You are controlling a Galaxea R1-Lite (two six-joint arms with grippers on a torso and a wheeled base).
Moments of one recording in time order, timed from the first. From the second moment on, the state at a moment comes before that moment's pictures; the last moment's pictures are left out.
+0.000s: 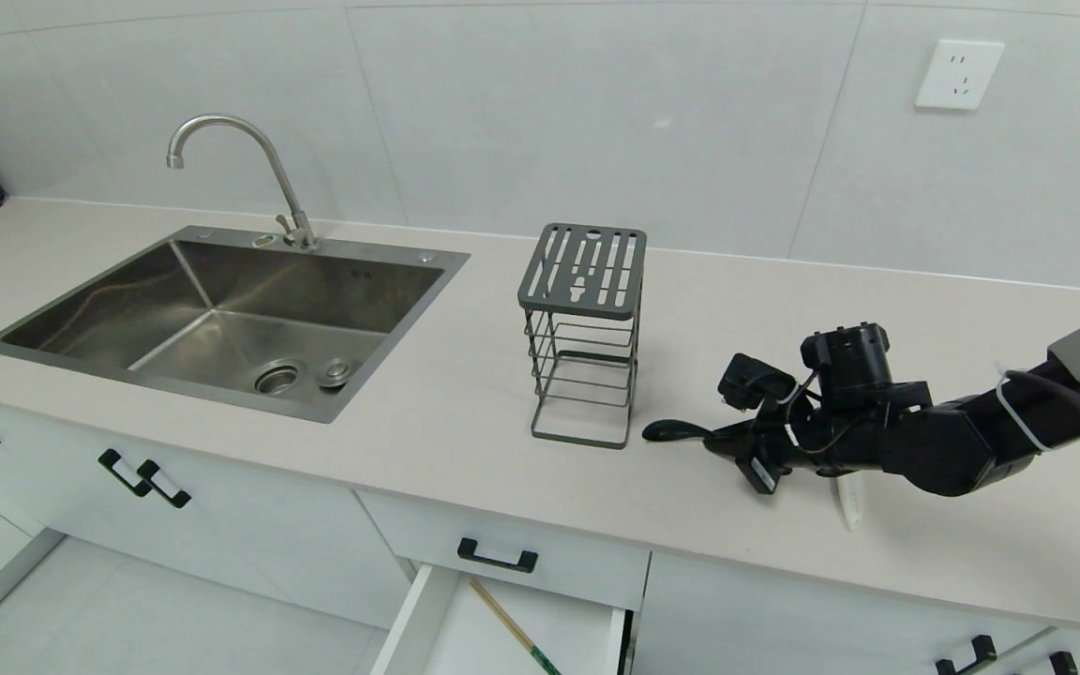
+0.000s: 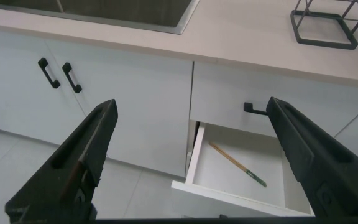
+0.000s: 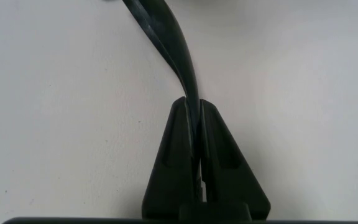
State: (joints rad) left arm 0.00 0.00 0.00 0.00 0.03 -0.03; right arm 0.34 2.08 -1.06 -0.43 0.34 -0.60
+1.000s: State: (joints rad) left arm 0.00 0.00 0.00 0.00 0.03 -0.03; right arm 0.68 1.74 -0.70 -0.56 0.22 -0.24
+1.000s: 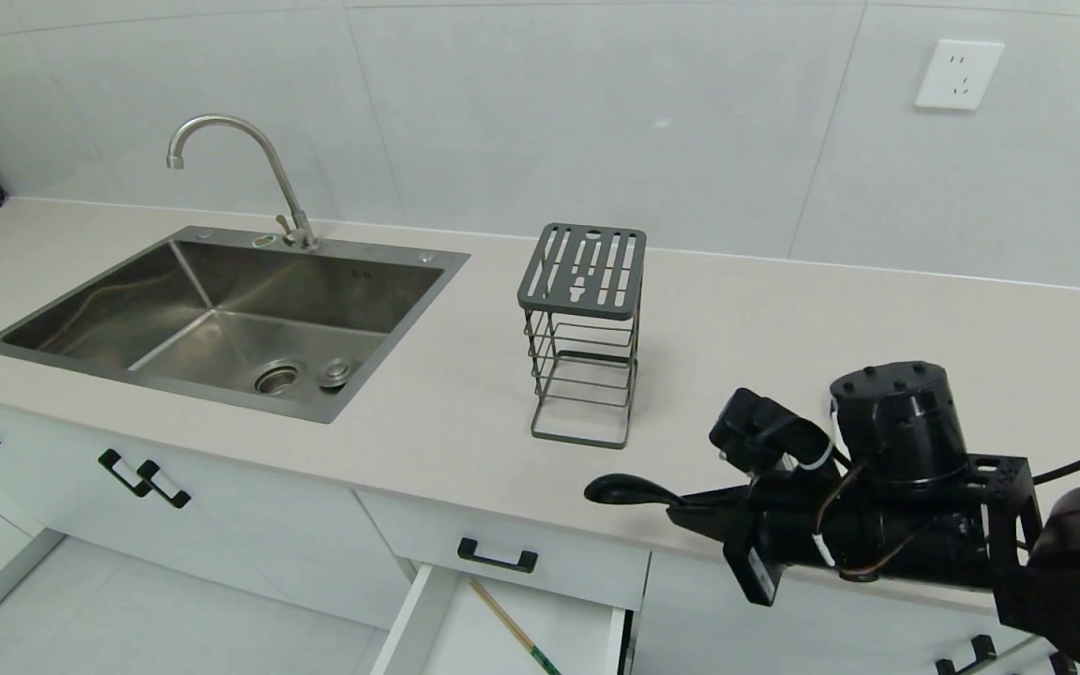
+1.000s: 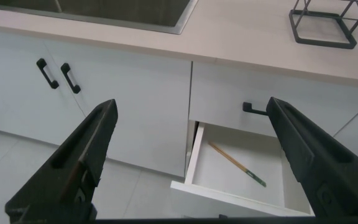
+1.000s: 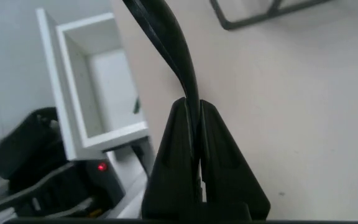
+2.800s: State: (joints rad) left arm 0.00 0.00 0.00 0.00 0.03 -0.03; right arm 1.10 1.94 -0.99 -0.53 0.04 -0.03
